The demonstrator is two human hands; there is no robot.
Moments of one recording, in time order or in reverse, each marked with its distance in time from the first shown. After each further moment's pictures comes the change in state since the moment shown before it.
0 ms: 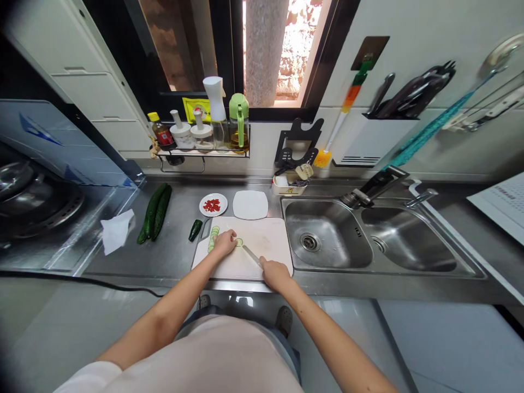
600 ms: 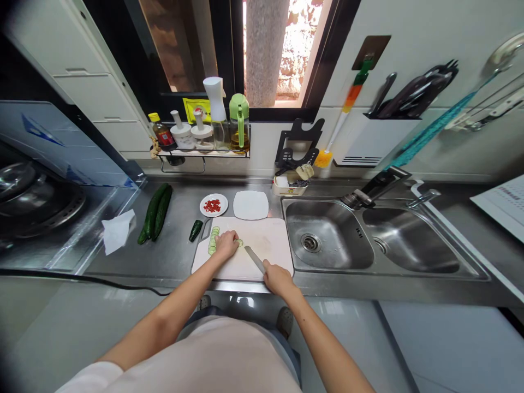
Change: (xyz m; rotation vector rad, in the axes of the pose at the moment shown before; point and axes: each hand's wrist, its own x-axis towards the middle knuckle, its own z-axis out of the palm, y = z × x) left_hand -0.009 0.009 0.002 0.036 0.076 0.034; right_hand -0.008 0.004 0.011 0.095 0.012 0.051
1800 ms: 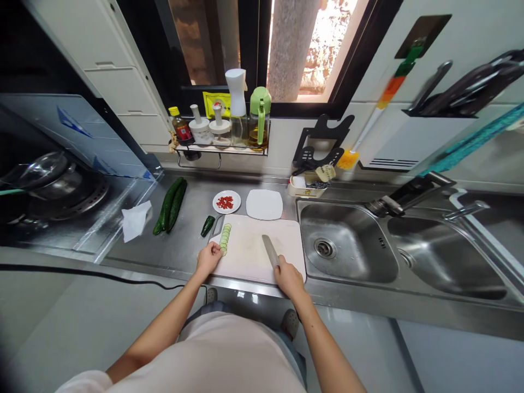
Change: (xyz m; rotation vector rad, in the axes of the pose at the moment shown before) left_hand -0.064 -0.085 -0.014 -0.307 0.149 -0.323; right_hand 0.019 0.002 0.002 0.112 0.086 0.150
